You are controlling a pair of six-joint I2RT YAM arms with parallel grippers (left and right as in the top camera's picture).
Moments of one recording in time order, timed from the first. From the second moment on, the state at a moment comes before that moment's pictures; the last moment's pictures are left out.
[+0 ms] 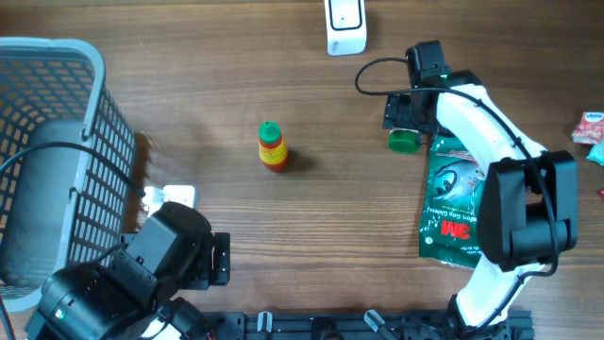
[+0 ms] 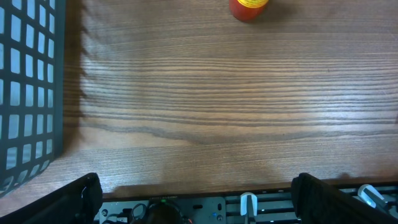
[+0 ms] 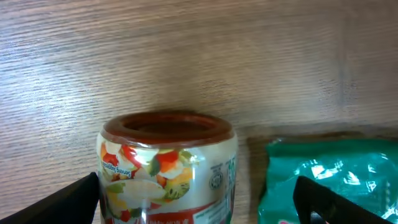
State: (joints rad) left arm -0.67 0.83 1.25 -1.58 -0.24 -0.59; right arm 0.17 1.95 1.38 -0.76 0.15 0.33
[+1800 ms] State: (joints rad) left arm -0.67 0.83 1.25 -1.58 -0.24 -0.59; right arm 0.08 1.86 1.33 -1.13 -0.74 0.50
